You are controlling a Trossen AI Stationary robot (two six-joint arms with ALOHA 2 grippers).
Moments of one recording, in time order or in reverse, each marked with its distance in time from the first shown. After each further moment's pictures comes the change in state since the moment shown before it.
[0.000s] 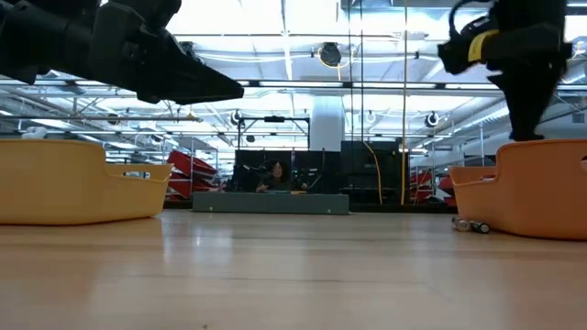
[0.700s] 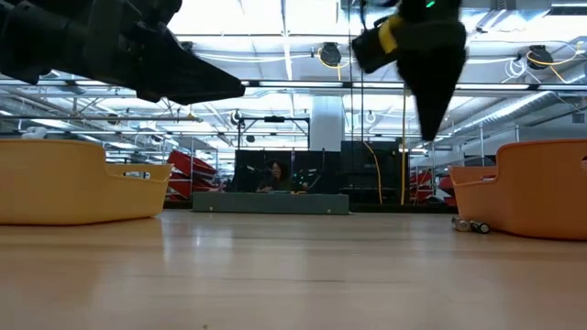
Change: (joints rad) left arm 0.006 0.000 0.000 0.007 0.044 -0.023; right arm -0.130 0.319 0.354 0.027 -0.018 -0.453
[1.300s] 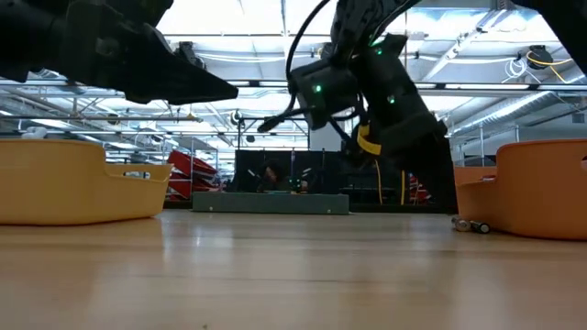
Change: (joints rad) left arm -0.038 0.000 0.001 -0.037 -0.015 0.027; right arm -0.191 0.309 0.056 -0.108 -0.311 -0.163
